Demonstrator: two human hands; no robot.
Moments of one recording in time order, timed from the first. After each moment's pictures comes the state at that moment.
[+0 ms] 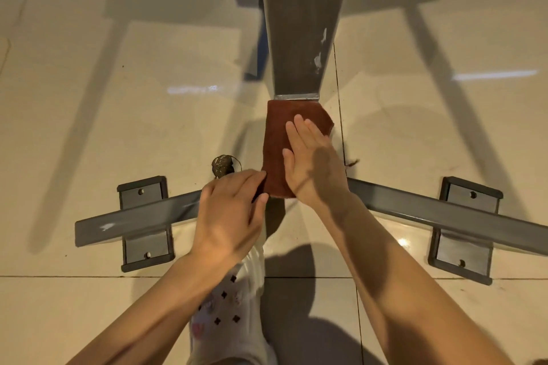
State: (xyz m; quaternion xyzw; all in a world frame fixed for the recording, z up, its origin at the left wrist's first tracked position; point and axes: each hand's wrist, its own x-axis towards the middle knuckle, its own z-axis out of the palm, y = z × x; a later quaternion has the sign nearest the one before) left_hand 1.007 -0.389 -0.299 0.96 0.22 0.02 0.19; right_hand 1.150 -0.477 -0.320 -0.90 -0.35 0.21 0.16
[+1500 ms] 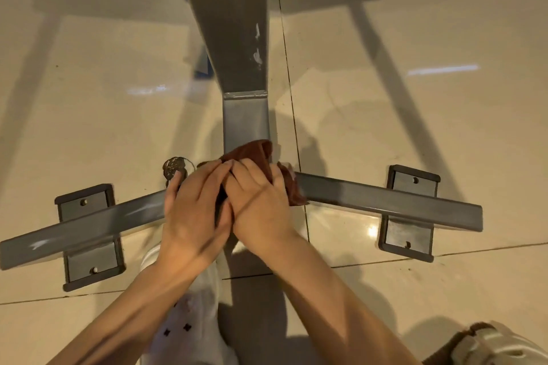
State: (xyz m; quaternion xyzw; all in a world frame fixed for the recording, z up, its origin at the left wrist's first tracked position) left_hand 1.016 -0.410 -0.309 0.96 0.19 0.05 0.20; right_hand 1.100 -0.508 -0.325 -0.89 -0.42 0.07 0.17
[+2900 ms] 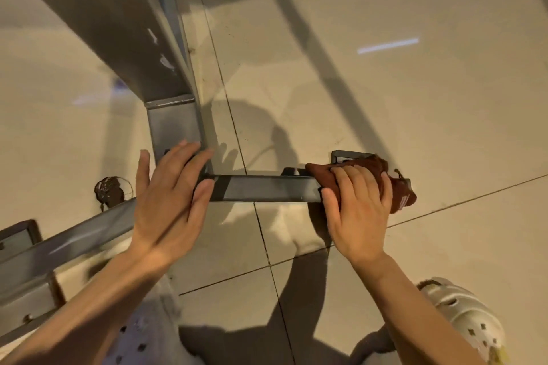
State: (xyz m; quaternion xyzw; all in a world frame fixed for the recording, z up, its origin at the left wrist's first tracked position) left_hand 1.077 -0.434 -0.304 0.97 0.09 0.08 0.21; right_hand 1.155 -0.701 -0.335 -0.98 -0.16 -0.04 0.09
